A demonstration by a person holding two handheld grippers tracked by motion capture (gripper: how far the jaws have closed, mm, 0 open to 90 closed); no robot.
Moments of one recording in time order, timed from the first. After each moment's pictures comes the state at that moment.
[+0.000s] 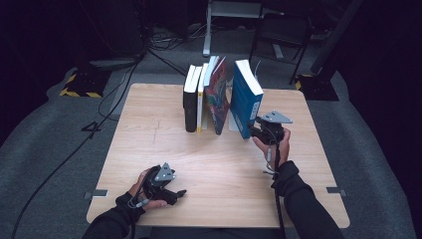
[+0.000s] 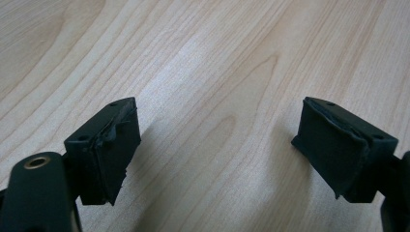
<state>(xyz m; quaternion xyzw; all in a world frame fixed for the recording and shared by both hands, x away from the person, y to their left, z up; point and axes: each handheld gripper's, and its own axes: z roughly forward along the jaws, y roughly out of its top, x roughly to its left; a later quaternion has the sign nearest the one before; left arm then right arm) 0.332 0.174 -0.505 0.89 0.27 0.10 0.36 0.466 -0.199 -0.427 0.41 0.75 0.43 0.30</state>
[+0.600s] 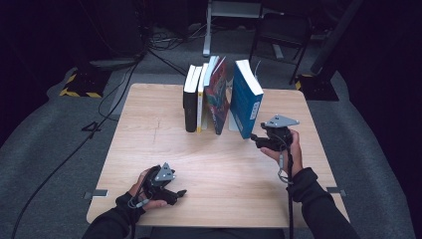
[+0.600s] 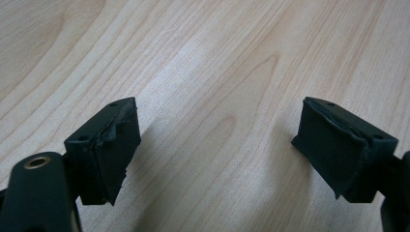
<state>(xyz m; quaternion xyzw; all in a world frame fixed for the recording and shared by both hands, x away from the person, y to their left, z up) 0.332 0.174 -0.505 0.89 0.28 0.10 0.36 0.441 -0.216 -0.410 0.34 0.81 0.39 0.26</state>
